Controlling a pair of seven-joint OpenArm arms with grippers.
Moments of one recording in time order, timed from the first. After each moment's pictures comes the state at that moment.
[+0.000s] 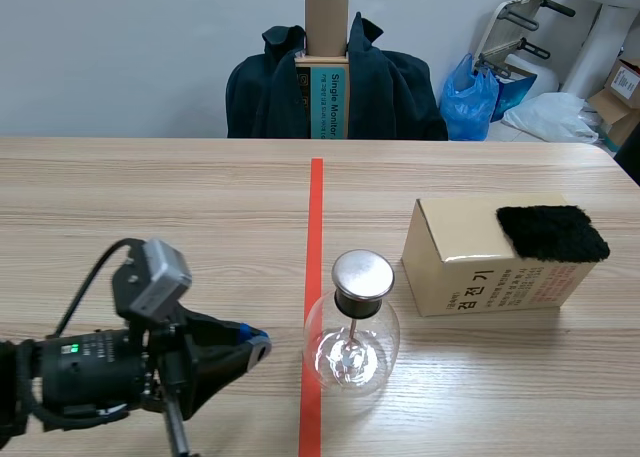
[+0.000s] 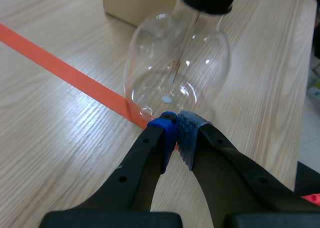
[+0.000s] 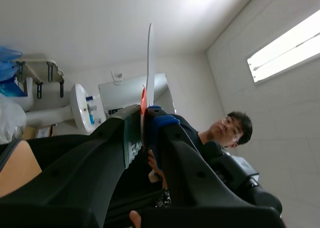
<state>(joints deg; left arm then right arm) 7.7 -37.0 32.6 81.7 -18.6 -36.0 -17.1 -38.7 12.6 38.1 97.5 -42.7 -30.8 49.2</state>
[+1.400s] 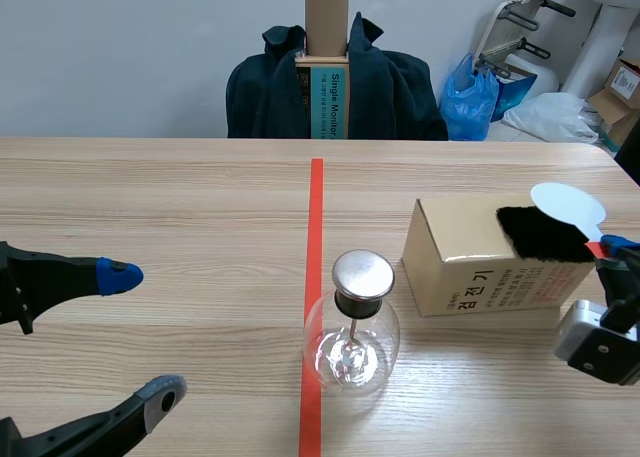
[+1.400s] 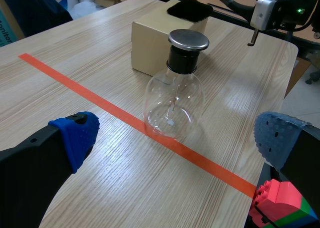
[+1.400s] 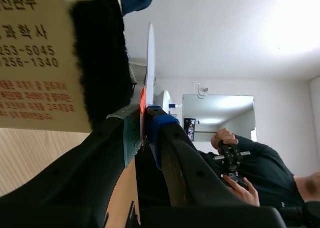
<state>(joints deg) 35.6 -50.6 11.3 101.8 -18.7 -32.4 -30.6 -21.9 12.5 20.8 76.7 -69.9 -23.7 36.9</state>
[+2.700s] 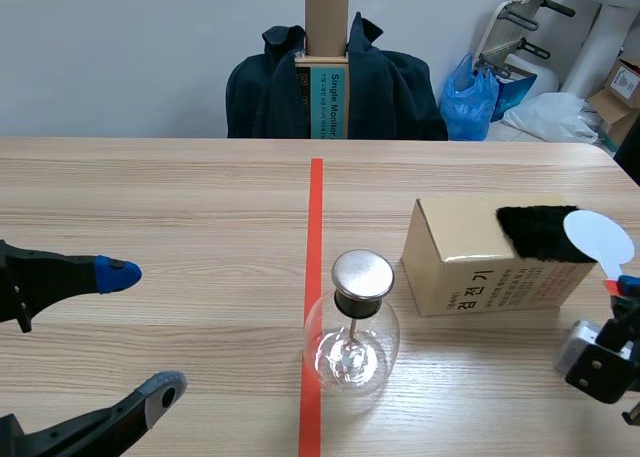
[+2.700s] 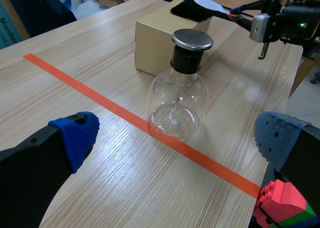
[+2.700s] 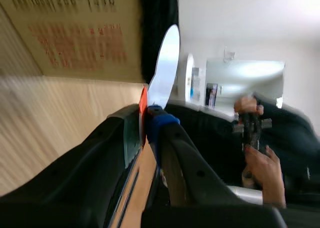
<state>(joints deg) 35.6 -50.6 11.3 101.8 -18.6 -31.5 -30.6 -23.4 12.4 19.5 73.7 -70.4 -23.0 32.1</state>
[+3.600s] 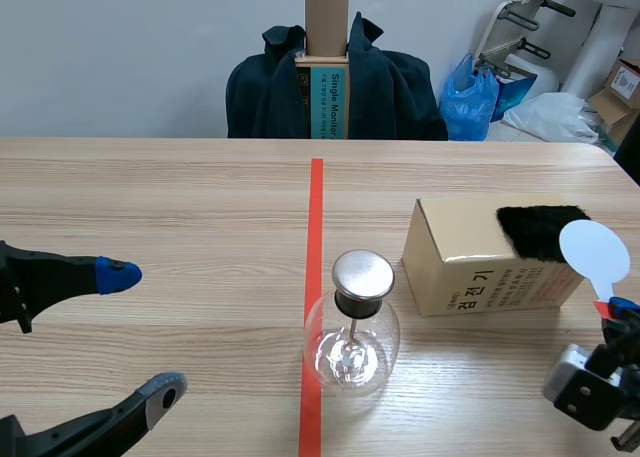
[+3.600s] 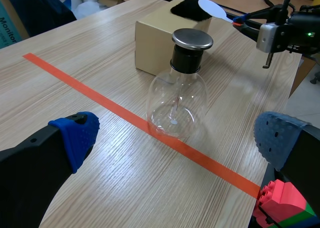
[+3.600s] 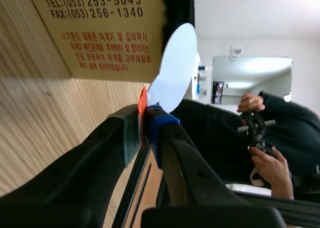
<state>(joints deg) 35.6 -50.5 11.4 101.8 -18.6 -31.5 -30.5 -26.4 10.1 19.4 73.7 -70.2 -24.8 29.5</state>
